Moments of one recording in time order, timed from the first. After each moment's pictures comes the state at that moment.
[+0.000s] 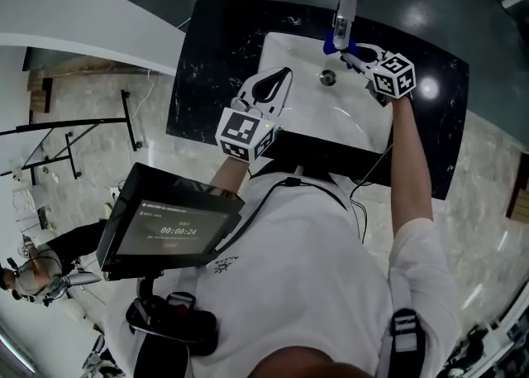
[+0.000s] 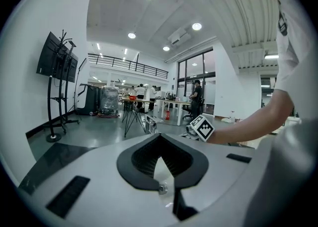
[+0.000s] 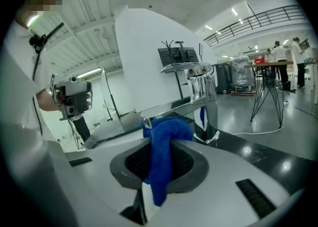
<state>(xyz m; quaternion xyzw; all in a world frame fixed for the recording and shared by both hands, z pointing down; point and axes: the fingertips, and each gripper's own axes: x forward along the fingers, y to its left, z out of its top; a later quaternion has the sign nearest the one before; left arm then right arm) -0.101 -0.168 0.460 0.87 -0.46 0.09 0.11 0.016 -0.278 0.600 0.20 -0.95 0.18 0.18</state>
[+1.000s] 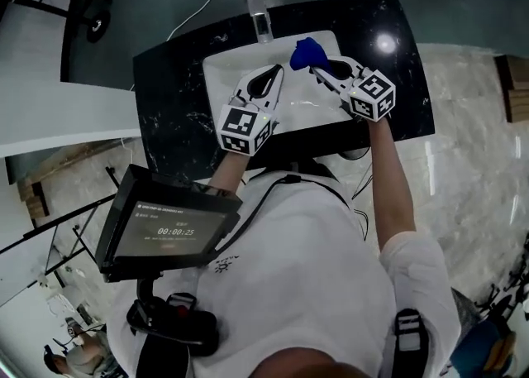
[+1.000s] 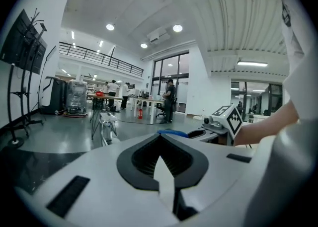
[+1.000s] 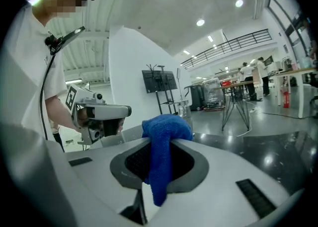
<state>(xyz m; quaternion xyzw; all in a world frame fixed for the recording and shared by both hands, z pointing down) 0.027 -0.153 0.464 0.94 -0.31 0.09 0.09 0.104 -0.157 0.516 0.37 -0.92 0.15 0.08</state>
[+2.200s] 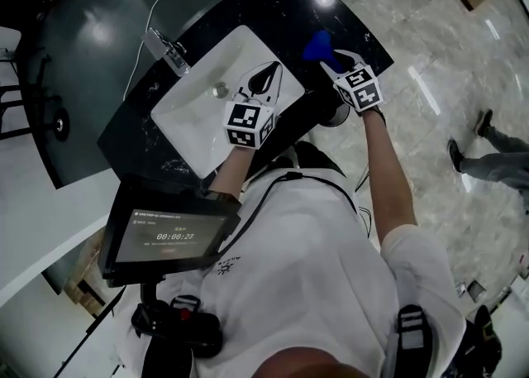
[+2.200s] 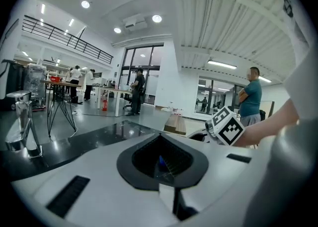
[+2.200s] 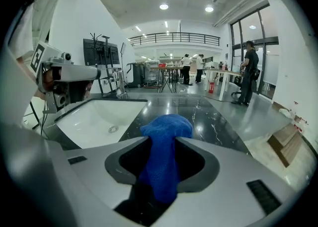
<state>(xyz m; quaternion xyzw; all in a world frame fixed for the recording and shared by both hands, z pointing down) 0.182 -0.083 0.494 0.98 -0.11 0.13 0.10 0.302 -0.035 0.596 0.65 -0.69 0.22 0.24</state>
